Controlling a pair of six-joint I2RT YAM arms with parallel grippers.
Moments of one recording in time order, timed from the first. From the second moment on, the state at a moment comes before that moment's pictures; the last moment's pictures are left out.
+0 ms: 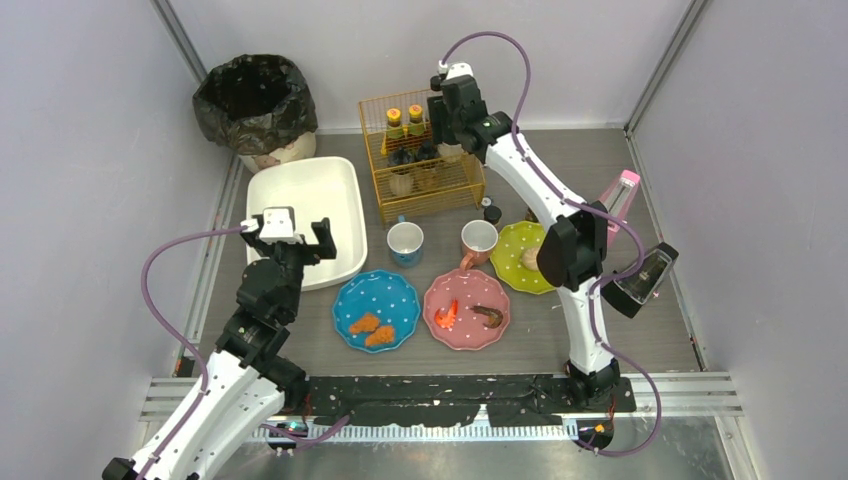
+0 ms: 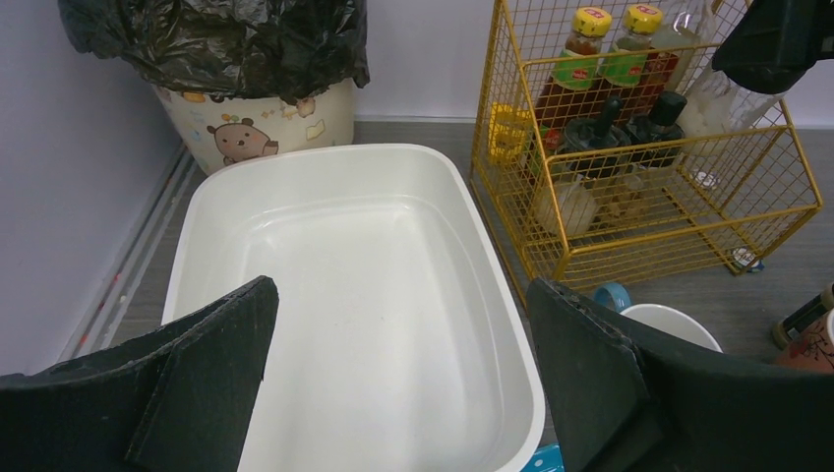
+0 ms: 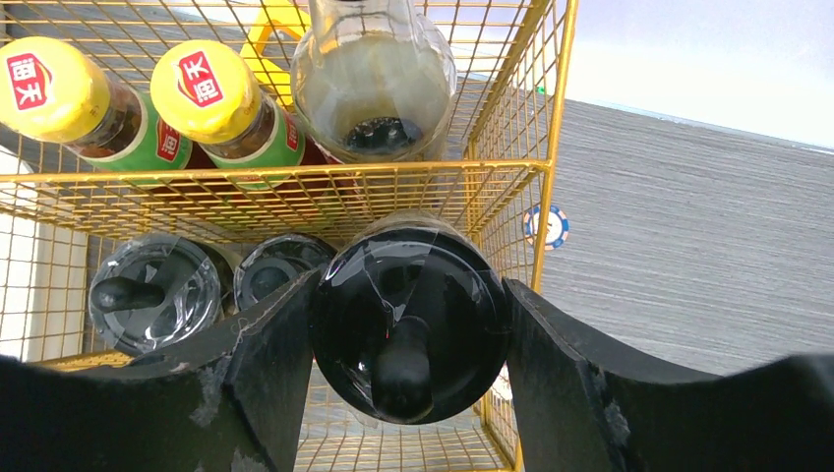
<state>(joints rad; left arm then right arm) -0.48 0.54 0.52 0.05 -0.48 -0.02 0.52 2.20 2.24 -0.59 0.31 0.13</state>
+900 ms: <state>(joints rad) -0.48 0.55 0.52 0.05 -0.49 -0.02 0.52 2.27 2.22 -0.56 0.36 0.16</state>
